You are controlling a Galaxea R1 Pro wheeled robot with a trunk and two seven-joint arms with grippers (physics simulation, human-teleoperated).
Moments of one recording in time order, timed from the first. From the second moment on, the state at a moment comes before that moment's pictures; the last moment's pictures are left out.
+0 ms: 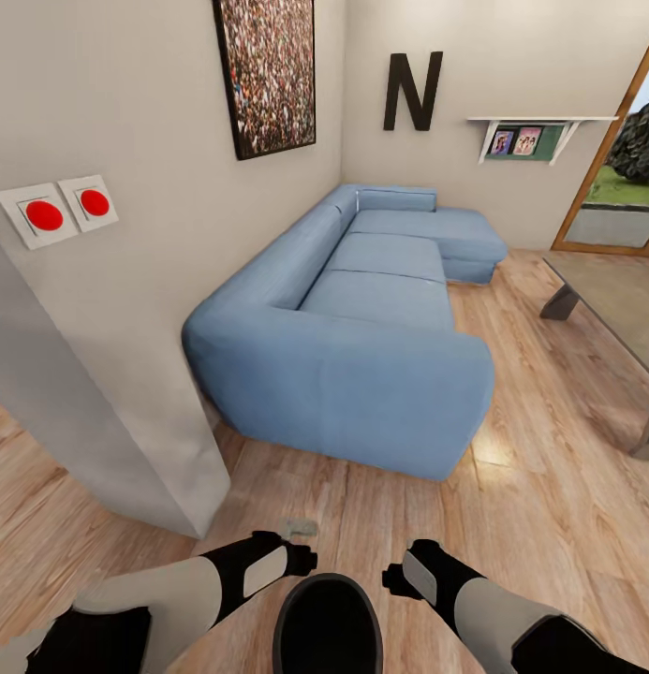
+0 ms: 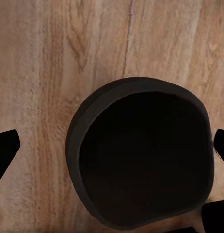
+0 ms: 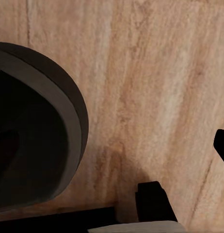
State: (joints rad) left arm -0.86 -0.14 -1.65 -0.27 1.71 0.26 0.24; right arm -0.76 0.09 0.45 -0.13 -0.64 0.44 -0.28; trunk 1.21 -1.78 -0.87
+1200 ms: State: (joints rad) left arm -0.84 -0.11 -1.65 -0.28 1.72 0.26 0.25; right arm -0.75 0.10 0.46 -0.12 -0.63 0.45 -0.13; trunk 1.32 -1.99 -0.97
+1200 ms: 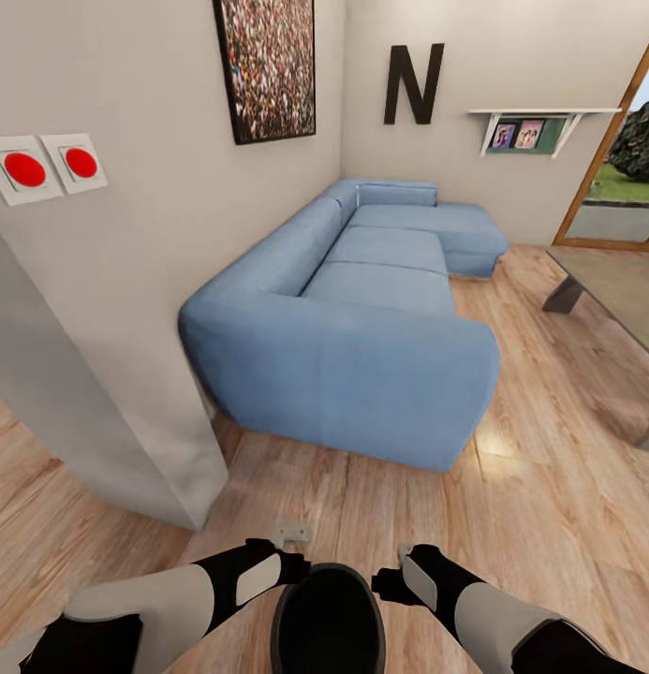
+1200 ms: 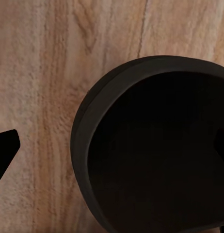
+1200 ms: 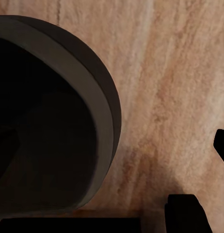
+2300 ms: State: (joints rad) left arm -0.81 -0.10 -1.66 -0.29 1.72 0.27 0.25; right arm -0.75 0.10 0.46 -0.12 -0.63 0.45 -0.13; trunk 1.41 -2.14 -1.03
